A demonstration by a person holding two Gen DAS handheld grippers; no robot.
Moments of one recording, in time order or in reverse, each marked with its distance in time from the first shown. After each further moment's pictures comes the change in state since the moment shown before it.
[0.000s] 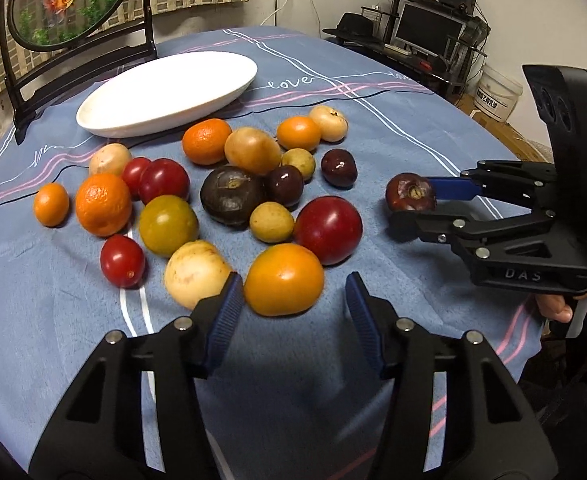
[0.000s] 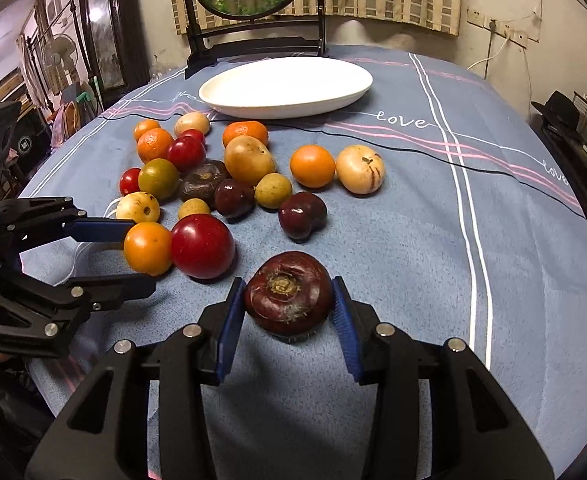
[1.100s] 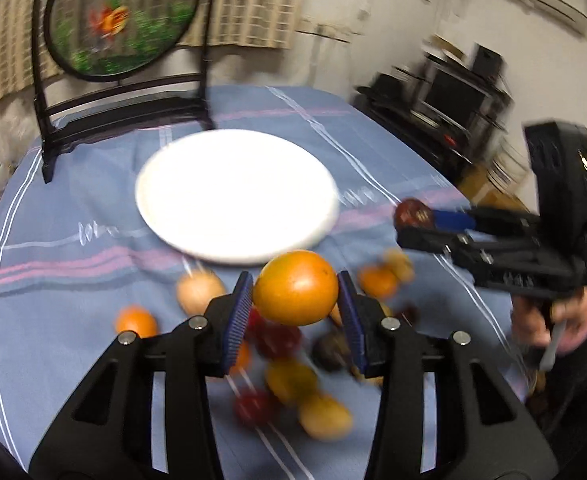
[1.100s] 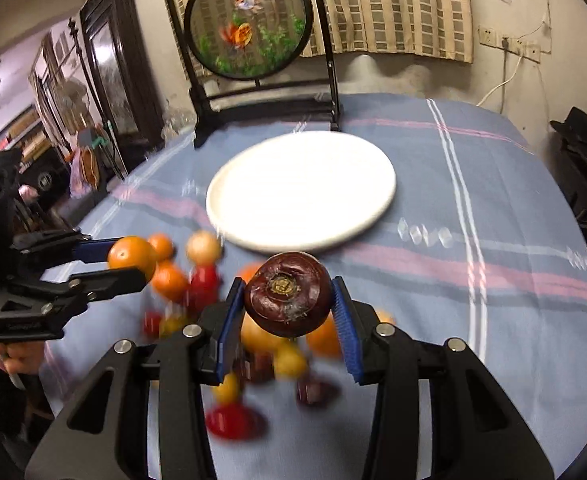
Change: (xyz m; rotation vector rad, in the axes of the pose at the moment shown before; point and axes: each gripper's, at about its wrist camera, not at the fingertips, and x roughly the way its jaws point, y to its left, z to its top) left arm -0.033 0.108 0.112 -0.149 -0.142 -0.001; right arm 0.022 -0.013 0.148 0.069 -0.092 0.106
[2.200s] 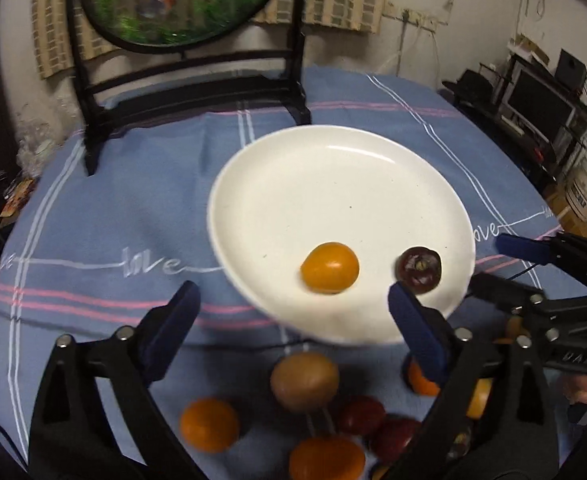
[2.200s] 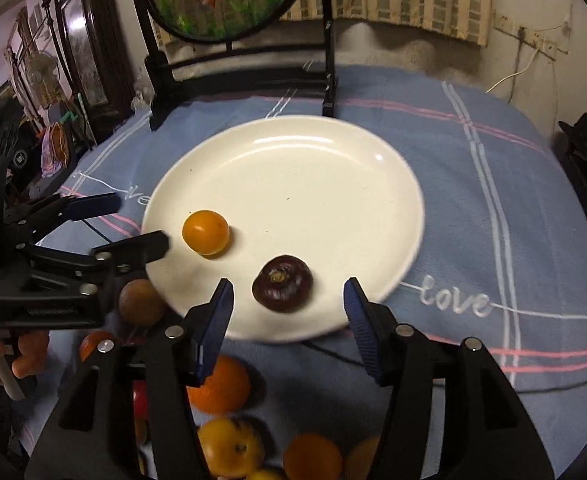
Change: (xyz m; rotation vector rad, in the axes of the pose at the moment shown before) left arm 0.054 0.060 0.029 -0.095 0.042 0.257; right arm 0.056 -0.002 0.026 -0.025 0.069 -0.107
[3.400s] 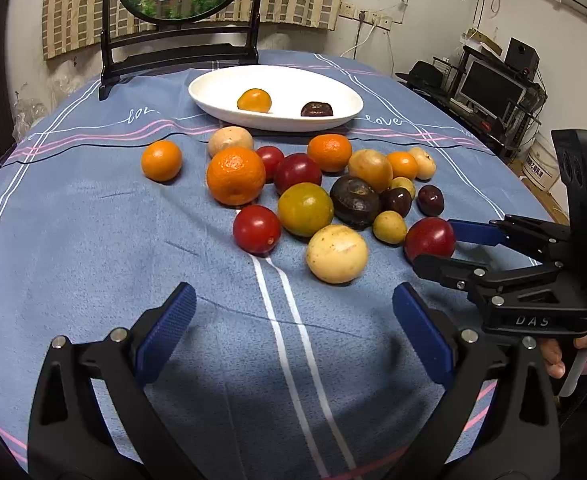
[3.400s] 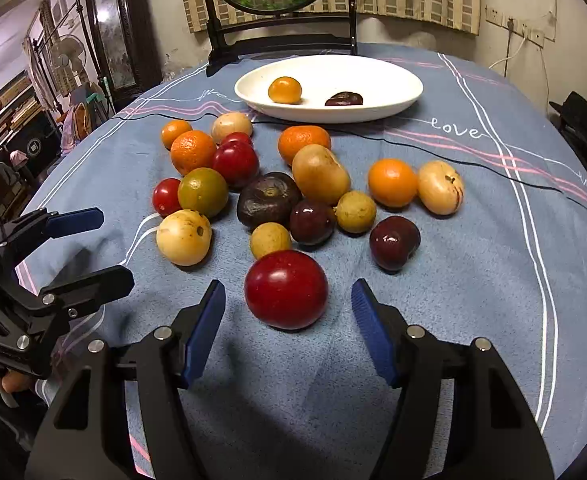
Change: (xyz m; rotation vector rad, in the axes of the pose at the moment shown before) left arm -0.095 -0.043 -0.189 0.022 -0.032 -0.117; right arm -0.053 0.052 -0.162 -0.043 0.025 0.044
